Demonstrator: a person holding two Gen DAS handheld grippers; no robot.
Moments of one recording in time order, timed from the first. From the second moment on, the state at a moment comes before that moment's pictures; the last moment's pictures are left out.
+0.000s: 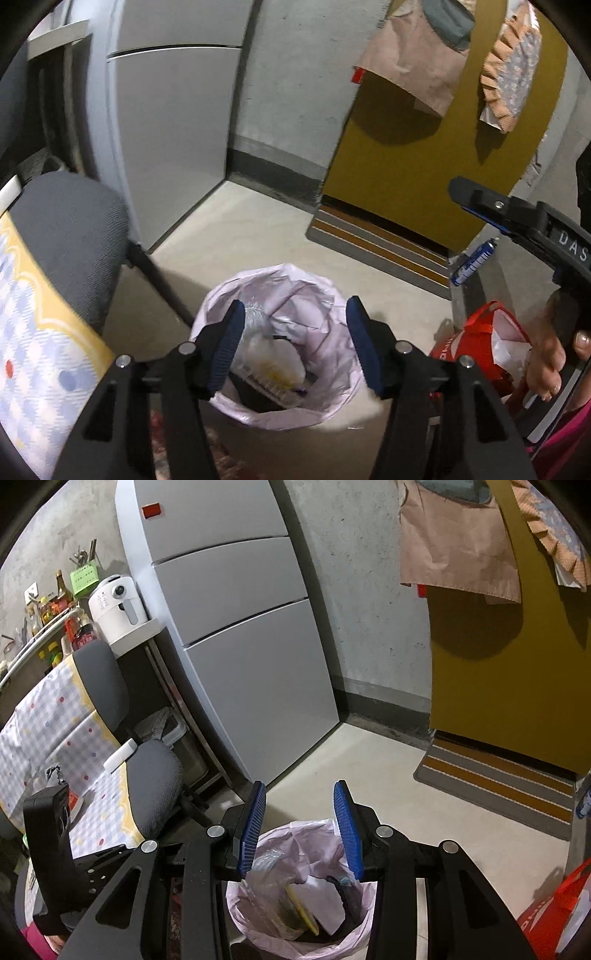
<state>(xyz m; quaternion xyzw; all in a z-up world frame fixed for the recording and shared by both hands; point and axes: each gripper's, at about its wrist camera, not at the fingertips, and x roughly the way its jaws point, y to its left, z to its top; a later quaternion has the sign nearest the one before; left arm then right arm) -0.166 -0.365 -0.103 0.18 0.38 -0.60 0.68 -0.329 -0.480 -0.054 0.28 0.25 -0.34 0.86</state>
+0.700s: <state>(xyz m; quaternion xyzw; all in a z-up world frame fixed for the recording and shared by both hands) -0.091 -0.169 -0.050 0.11 0.33 -0.39 0.85 -0.218 -0.382 -0.014 0.23 0.28 -0.16 0.92</state>
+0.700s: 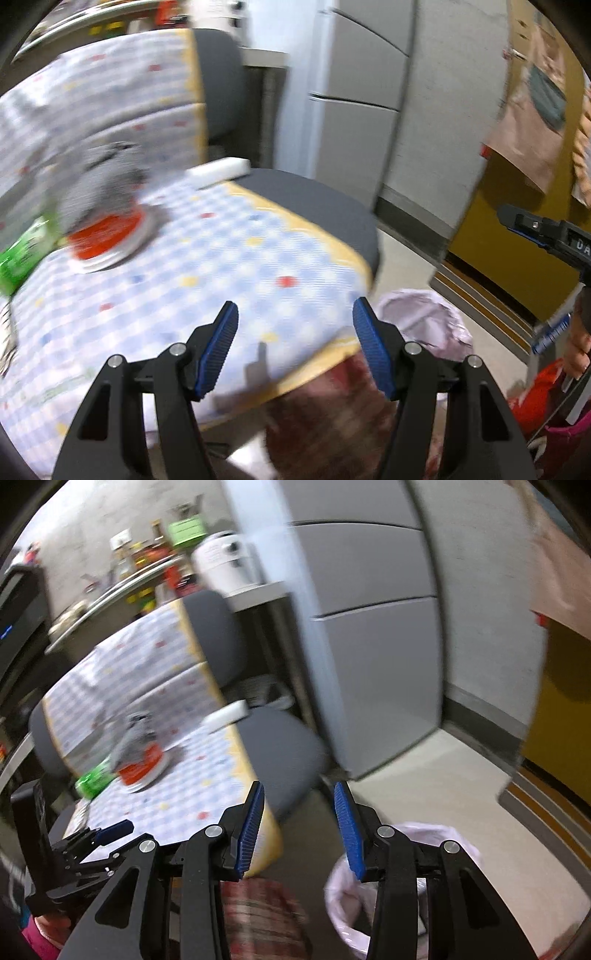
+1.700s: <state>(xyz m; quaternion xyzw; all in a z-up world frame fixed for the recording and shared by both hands) 0.106 0.115 -0.090 -0.04 0.43 -0.02 0.90 0.005 -0.202 0.014 0.10 0.33 0.07 0.93</state>
